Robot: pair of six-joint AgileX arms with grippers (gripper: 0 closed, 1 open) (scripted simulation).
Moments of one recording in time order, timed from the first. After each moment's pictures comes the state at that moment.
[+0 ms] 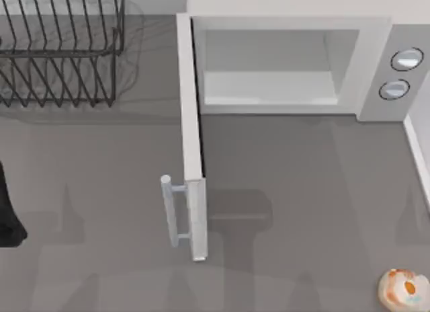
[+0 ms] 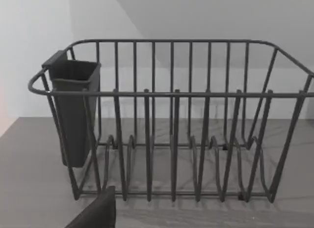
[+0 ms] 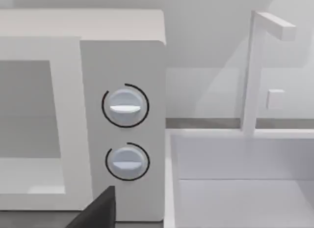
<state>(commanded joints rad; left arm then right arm) 0.00 0.00 0.00 0.00 0.00 0.00 0.00 0.00 0.00 0.00 0.00 0.00</state>
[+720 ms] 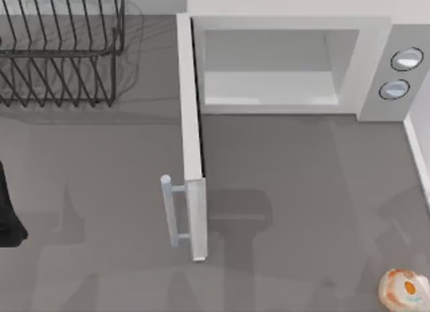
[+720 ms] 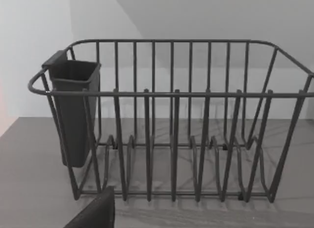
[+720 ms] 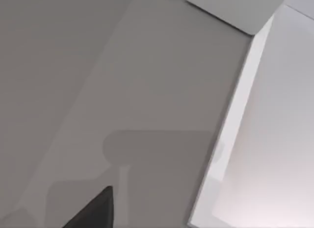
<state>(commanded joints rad) 0.00 0.00 0.00 0.00 0.00 0.00 0.18 0.54 0.33 -0.40 0.00 -0.36</state>
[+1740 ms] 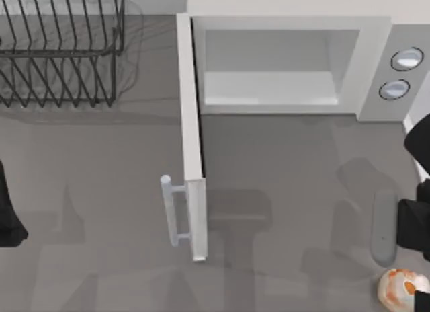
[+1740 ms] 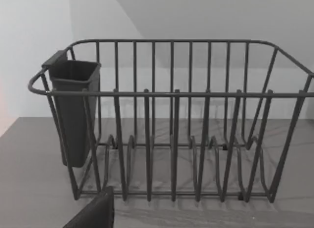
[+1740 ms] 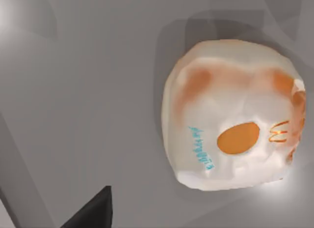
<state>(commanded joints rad) 0.00 0.00 0.00 0.00 0.00 0.00 0.43 1.39 0.79 -0.97 0.00 -0.88</state>
